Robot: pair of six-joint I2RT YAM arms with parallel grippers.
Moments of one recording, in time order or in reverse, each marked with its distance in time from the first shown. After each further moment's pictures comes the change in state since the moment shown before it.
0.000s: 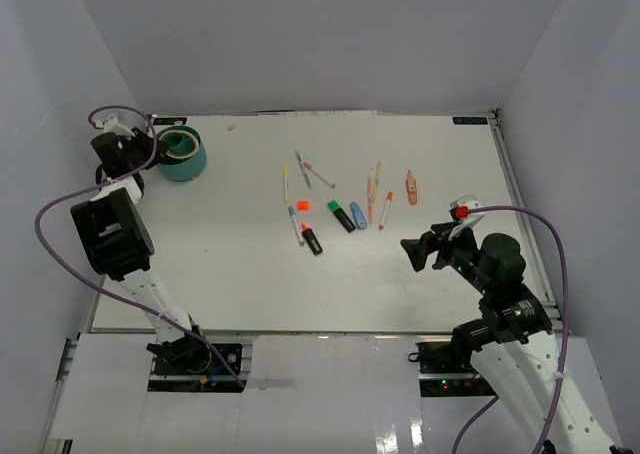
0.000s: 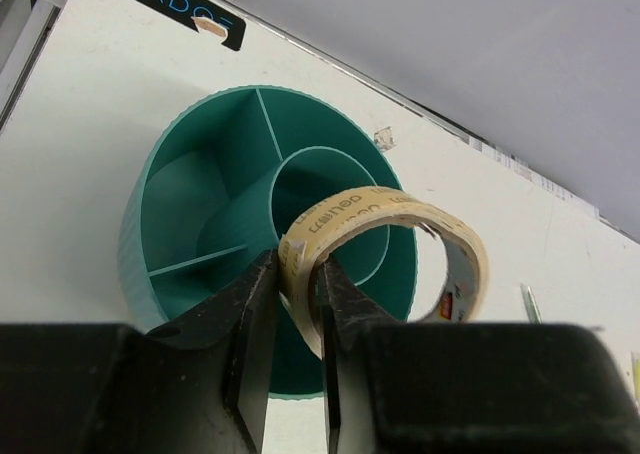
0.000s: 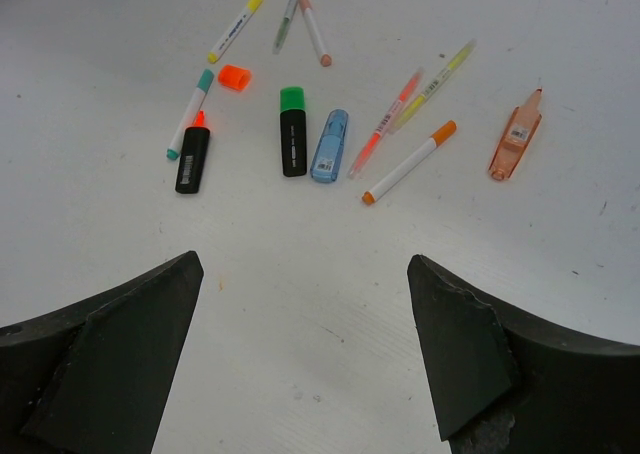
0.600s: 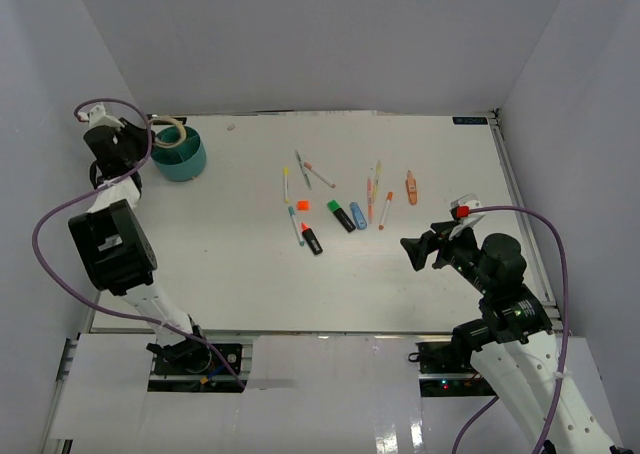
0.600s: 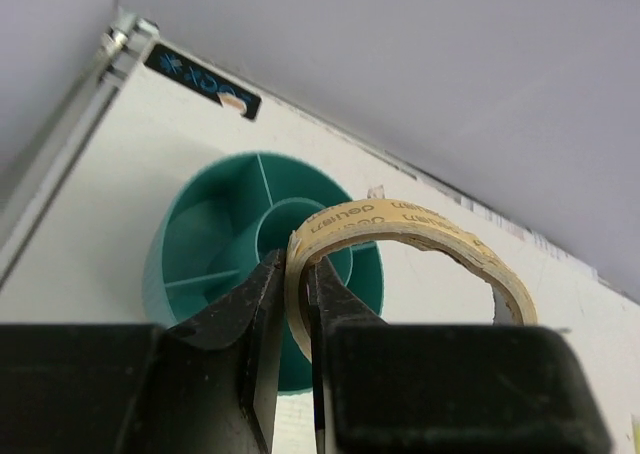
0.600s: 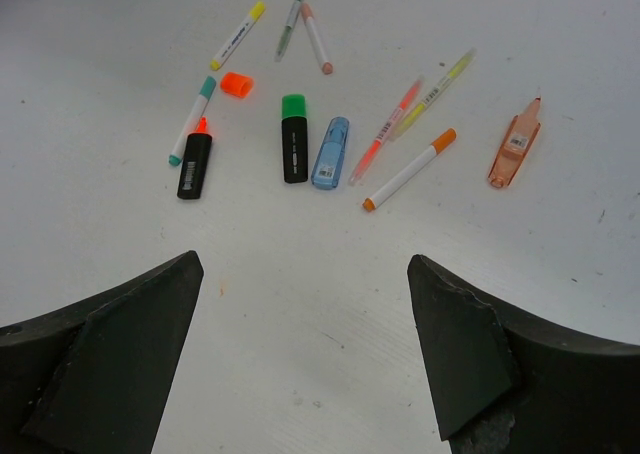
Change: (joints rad) left arm -0.010 -0.120 -0.045 0.019 -0.105 -0.031; right arm 0.000 0.000 0.000 0.015 -0.003 0.000
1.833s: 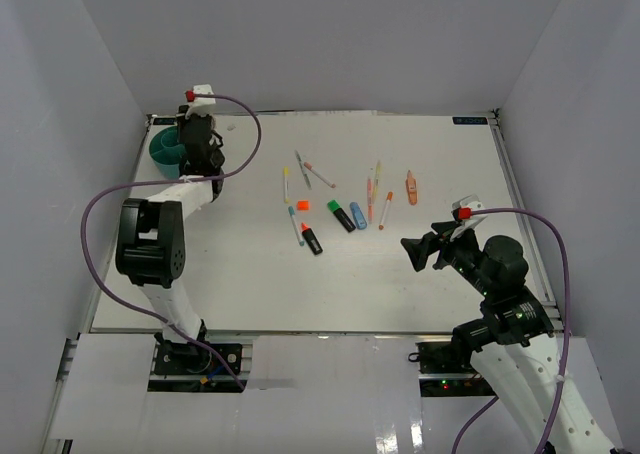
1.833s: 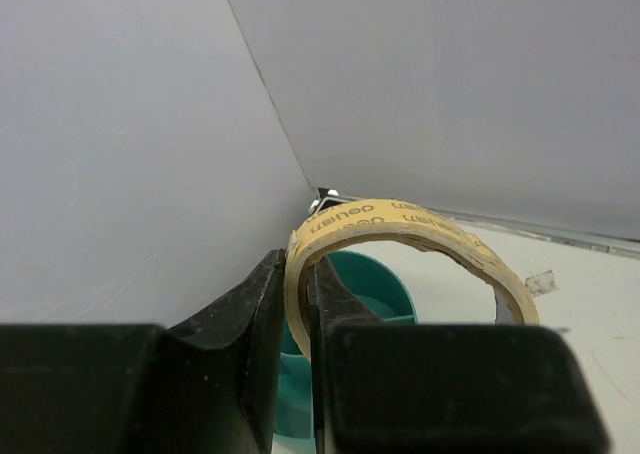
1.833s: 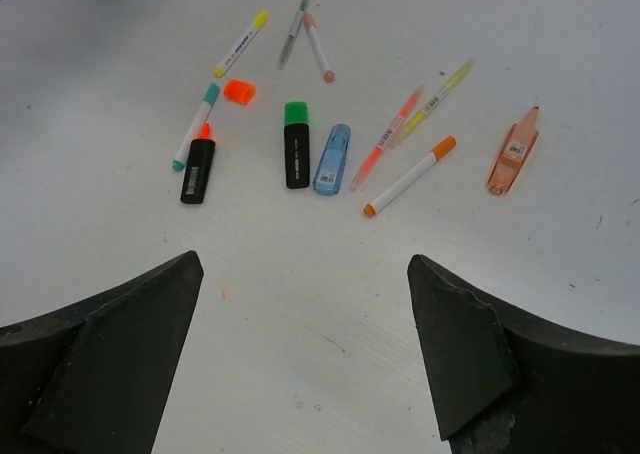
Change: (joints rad) left arm -0.514 -0.044 -0.096 0.423 -1.000 0.823; right arm 0.004 -0.021 0.000 0.001 0.001 0.000
